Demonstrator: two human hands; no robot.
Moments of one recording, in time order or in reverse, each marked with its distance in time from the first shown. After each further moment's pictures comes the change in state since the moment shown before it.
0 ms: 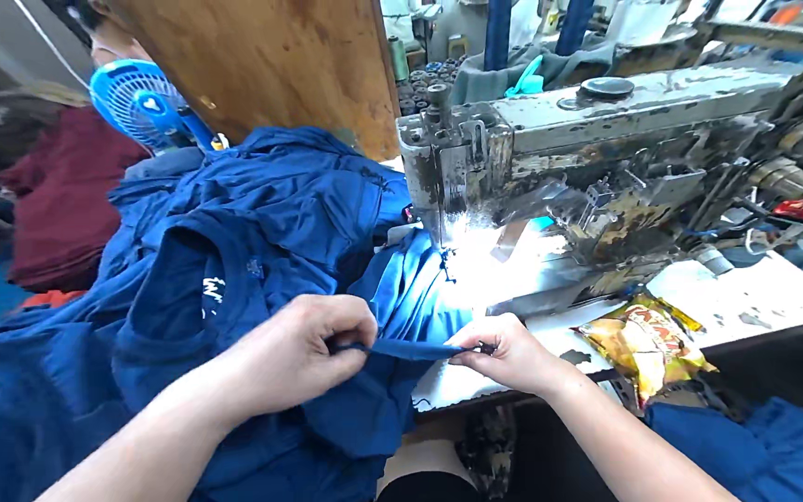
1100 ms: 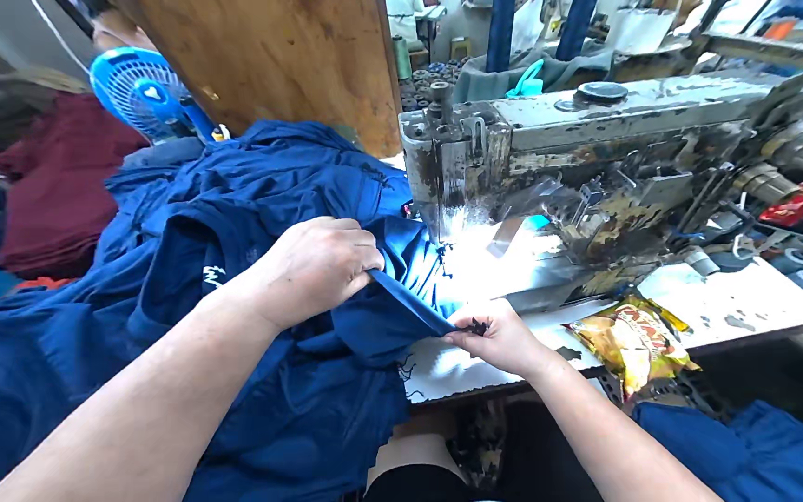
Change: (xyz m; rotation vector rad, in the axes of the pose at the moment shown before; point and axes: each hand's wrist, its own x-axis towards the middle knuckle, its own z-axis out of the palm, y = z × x) left_hand 0.051 -0.023 -0.019 0.692 -0.013 0.221; right_hand 0.009 0.000 -0.001 0.063 0.046 0.168
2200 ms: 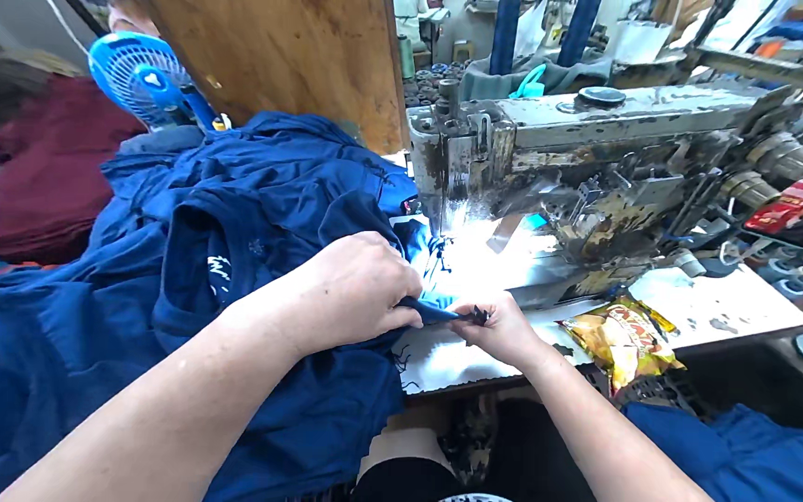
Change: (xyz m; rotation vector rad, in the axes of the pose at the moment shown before) left_hand 0.018 0.049 -0.010 -0.144 -0.059 0.036; right_hand 0.001 -0.011 -0.003 -0.076 0.049 0.078
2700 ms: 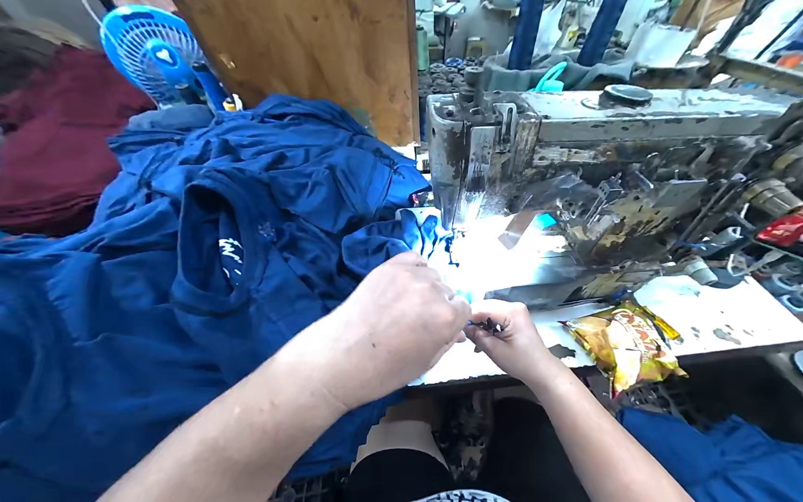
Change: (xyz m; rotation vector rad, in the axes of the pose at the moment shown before) left_hand 0.004 0.053 0.015 0.039 0.115 -0.018; right_hand -0.018 0.006 0.006 -0.007 0.071 -0.199
